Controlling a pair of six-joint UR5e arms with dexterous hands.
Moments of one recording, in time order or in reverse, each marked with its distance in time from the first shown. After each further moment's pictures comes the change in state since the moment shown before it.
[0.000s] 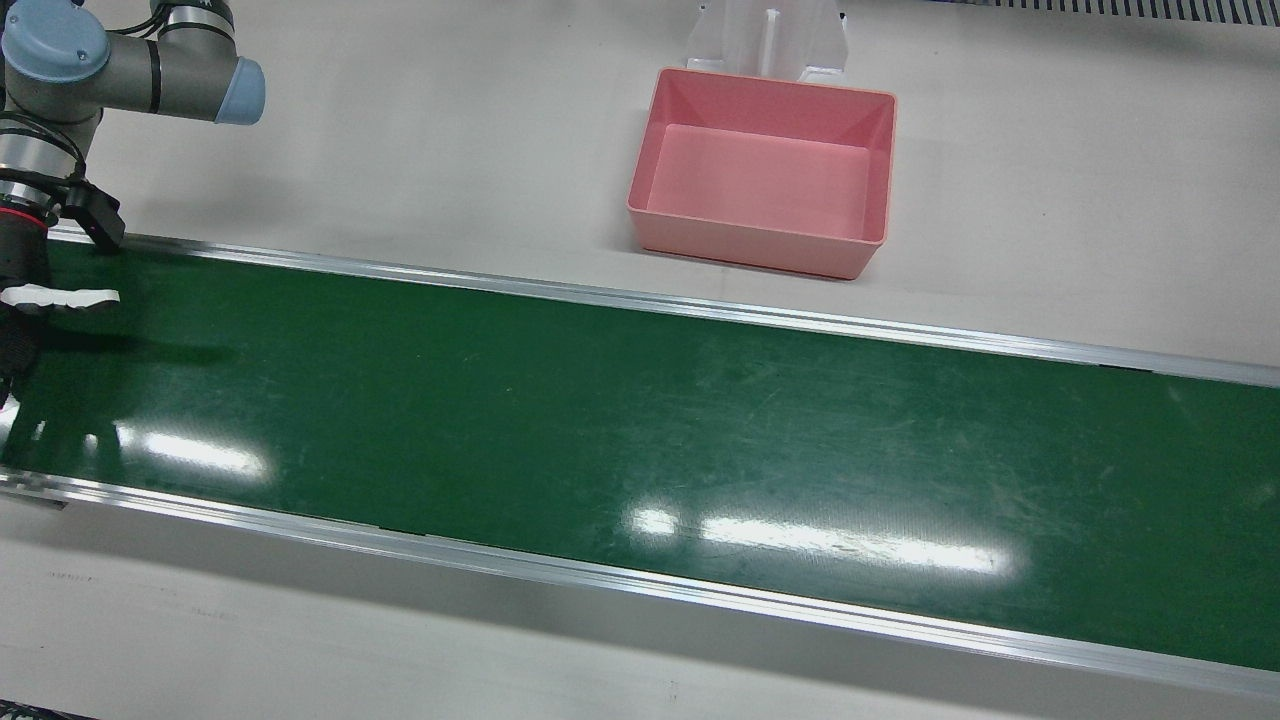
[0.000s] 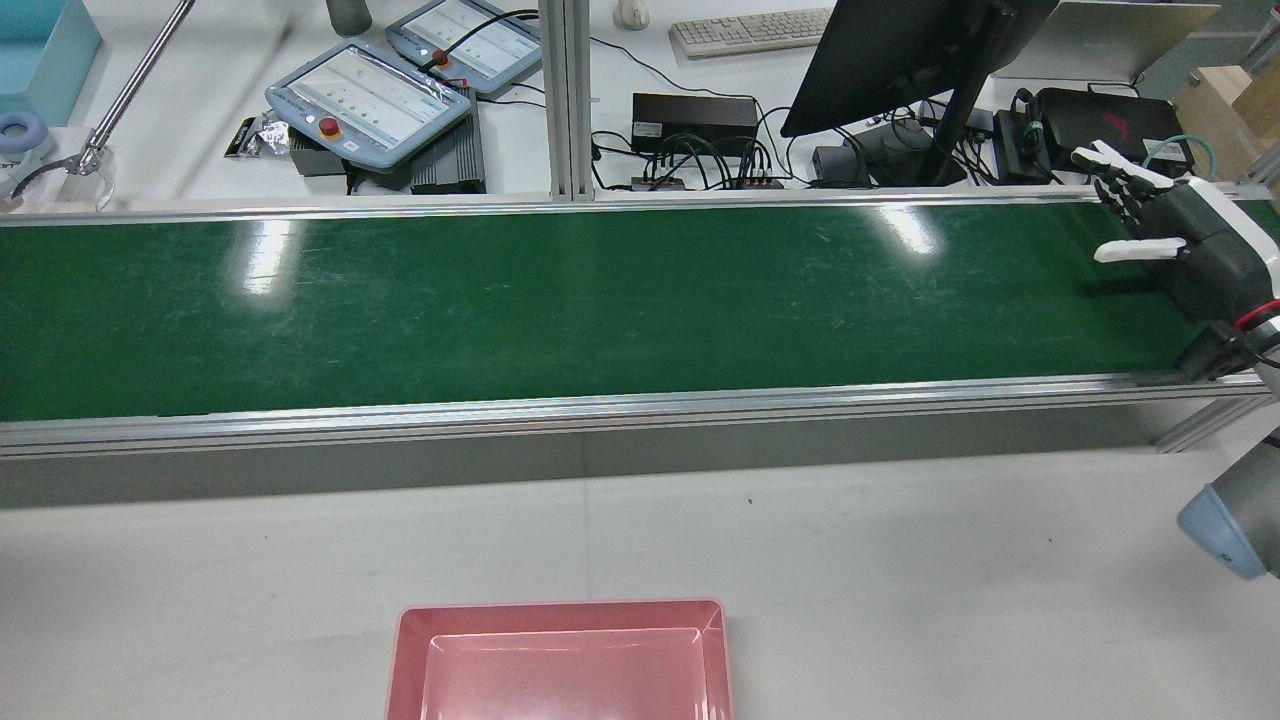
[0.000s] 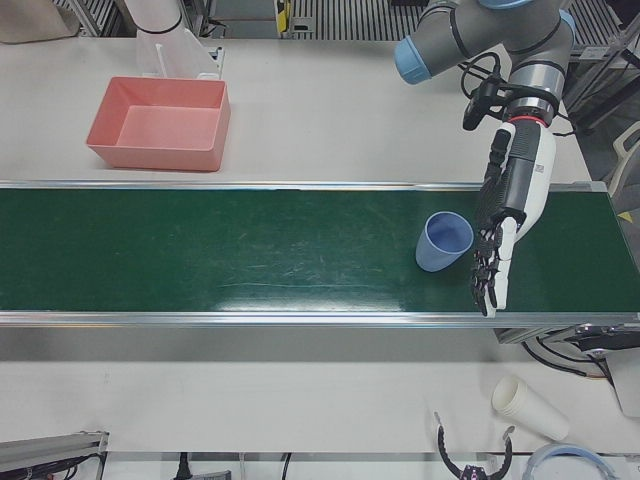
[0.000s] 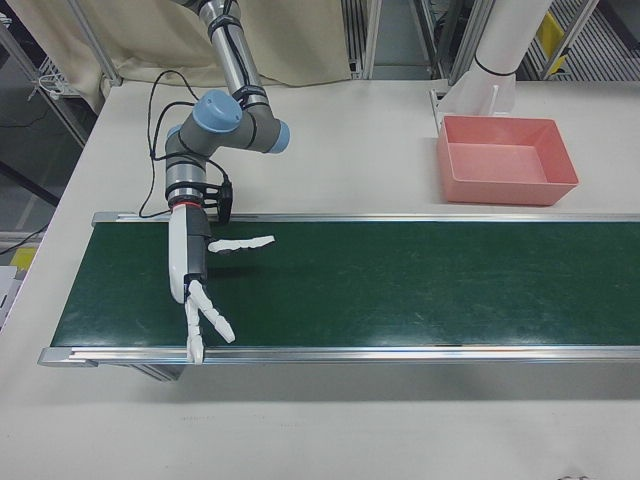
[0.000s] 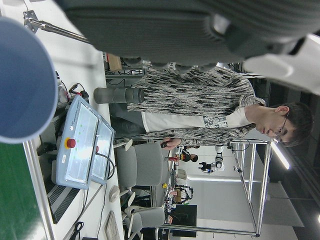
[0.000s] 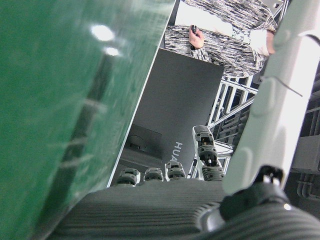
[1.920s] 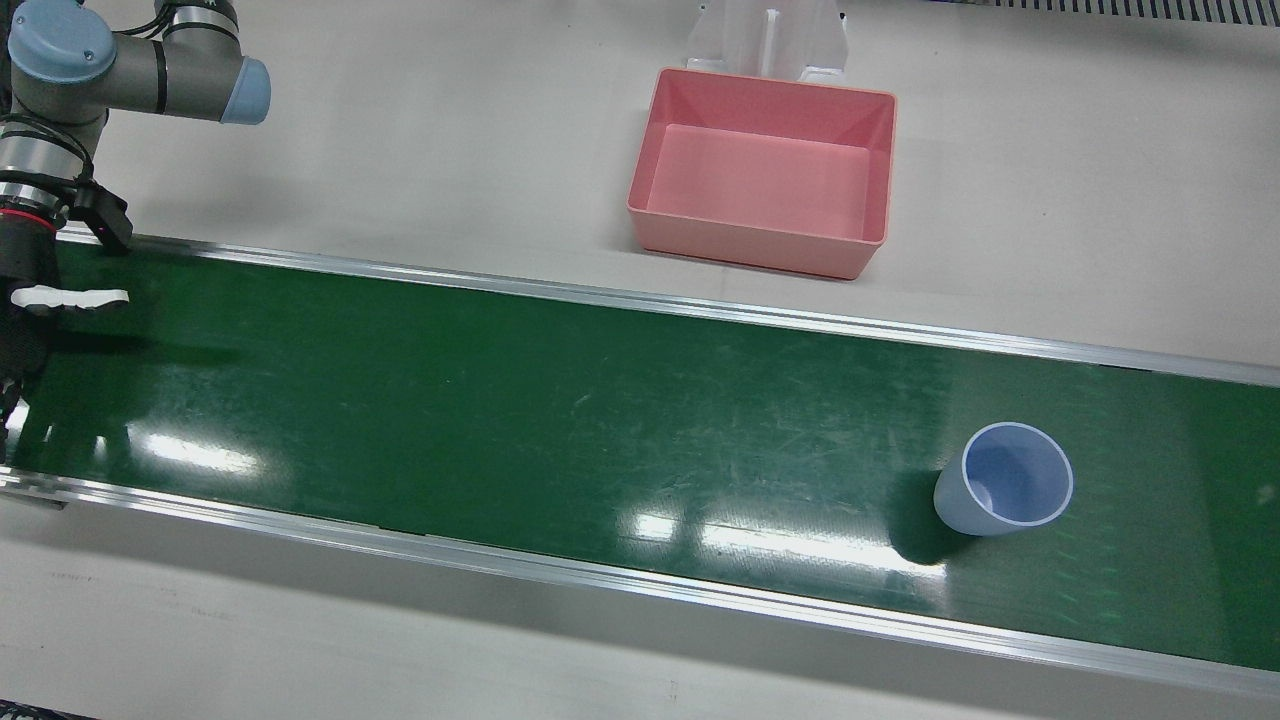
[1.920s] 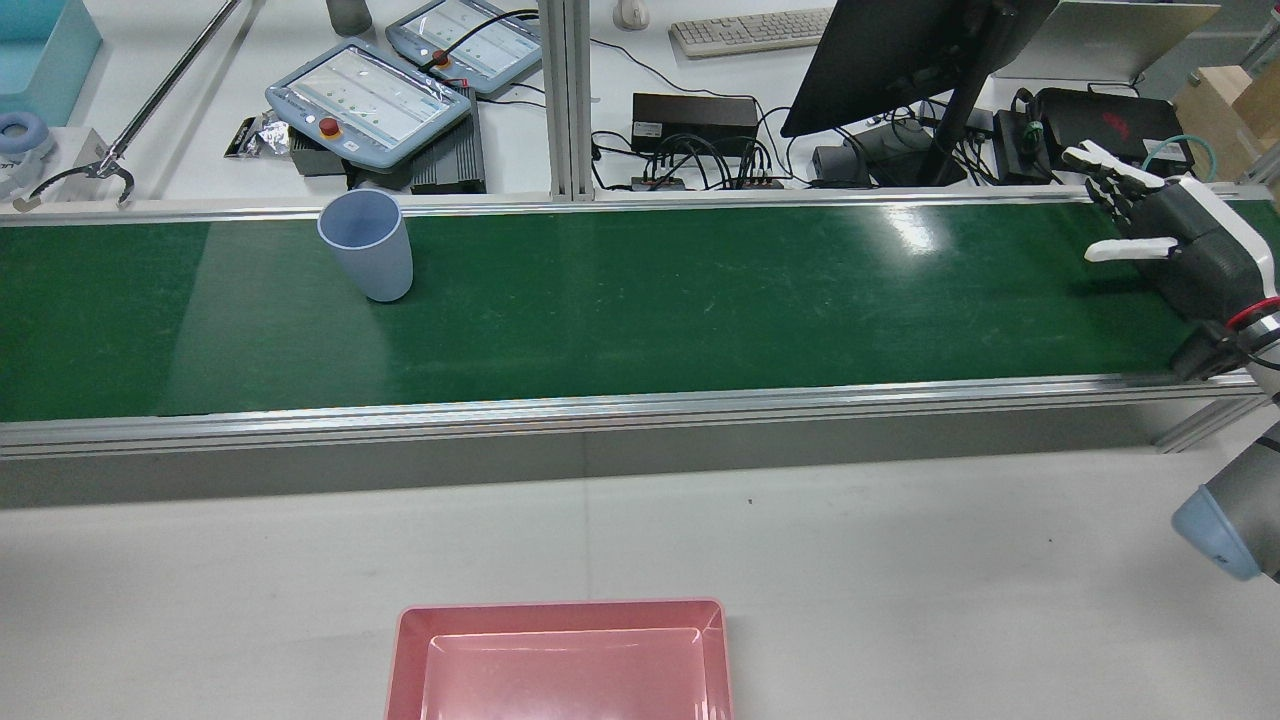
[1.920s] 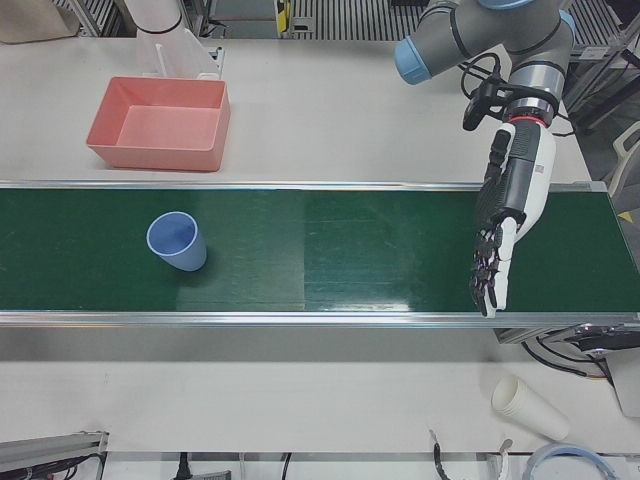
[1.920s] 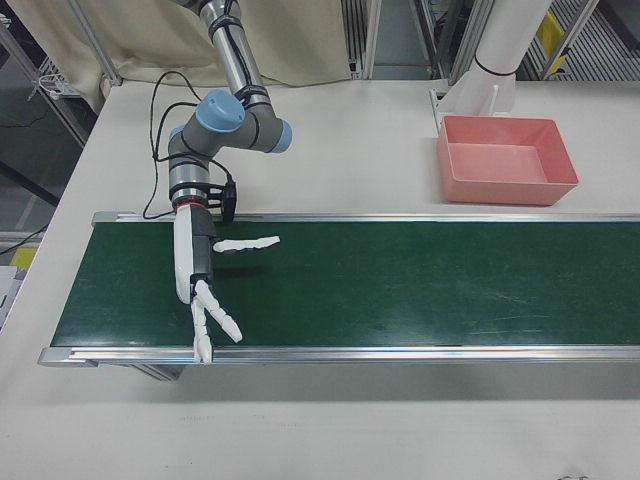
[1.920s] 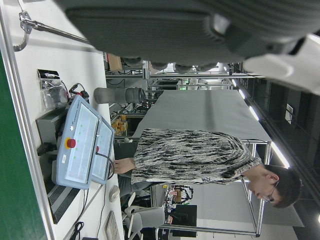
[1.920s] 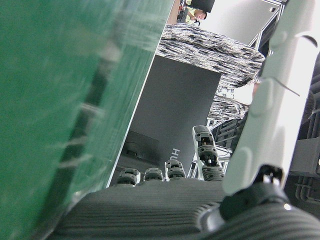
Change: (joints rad) left arm 0.000 0.000 0.001 -0.001 0.000 0.000; right arm -0.009 0.004 0.007 0.002 0.000 0.000
